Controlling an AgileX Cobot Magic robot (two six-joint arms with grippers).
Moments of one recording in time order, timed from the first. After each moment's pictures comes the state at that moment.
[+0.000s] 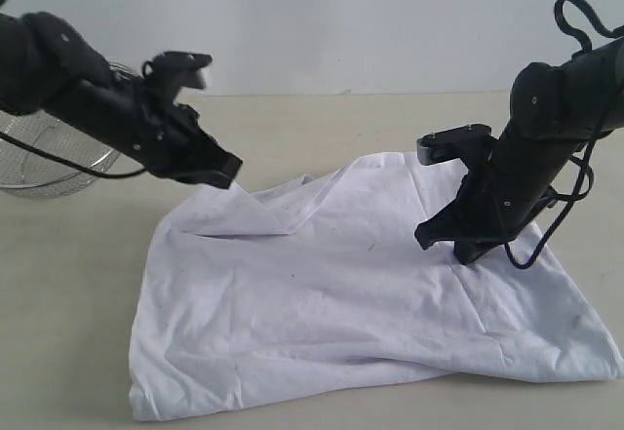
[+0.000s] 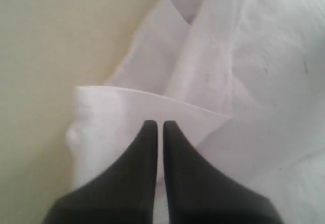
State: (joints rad) left arm -0.26 1.92 -1.23 -0.74 0.56 0.85; right arm 0.12 1.97 -1.15 0.16 0.63 -0.29
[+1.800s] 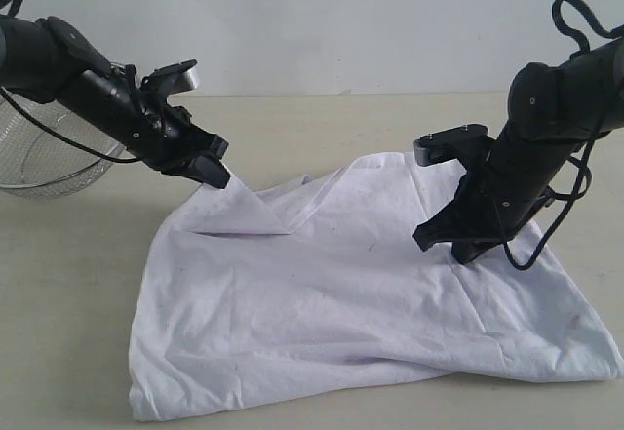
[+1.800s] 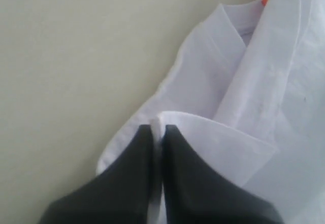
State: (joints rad) left arm -0.14 2.20 -1.53 -0.78 0.83 0.82; right arm 0.13 1.97 -1.15 0.16 0.62 -0.31
